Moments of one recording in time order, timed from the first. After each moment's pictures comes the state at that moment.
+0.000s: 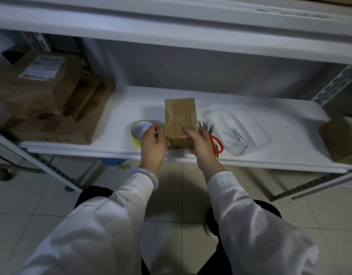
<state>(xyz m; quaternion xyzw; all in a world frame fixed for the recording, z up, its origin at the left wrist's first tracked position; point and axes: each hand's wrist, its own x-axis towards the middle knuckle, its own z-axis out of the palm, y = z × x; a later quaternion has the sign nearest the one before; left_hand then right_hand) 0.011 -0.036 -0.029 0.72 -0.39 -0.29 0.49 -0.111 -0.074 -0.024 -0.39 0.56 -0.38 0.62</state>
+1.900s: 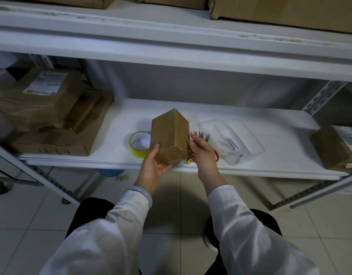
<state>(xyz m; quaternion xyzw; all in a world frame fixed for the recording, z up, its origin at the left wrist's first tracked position) 0.006 -0.020 -0.034 0.44 -0.13 -0.63 0.62 -0.120 -0.071 -0.019 -0.40 0.50 -0.46 0.61</state>
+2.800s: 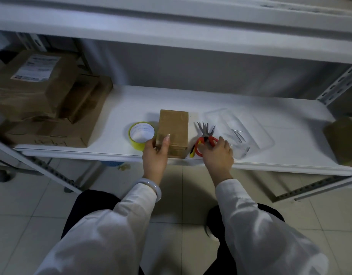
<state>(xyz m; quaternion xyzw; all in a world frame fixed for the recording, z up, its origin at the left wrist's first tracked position) -0.003 -0.034 -0.049 0.70 -0.30 -0.35 0.54 -0.145 -0.093 -0.064 -0.57 0.76 -0.19 0.23</state>
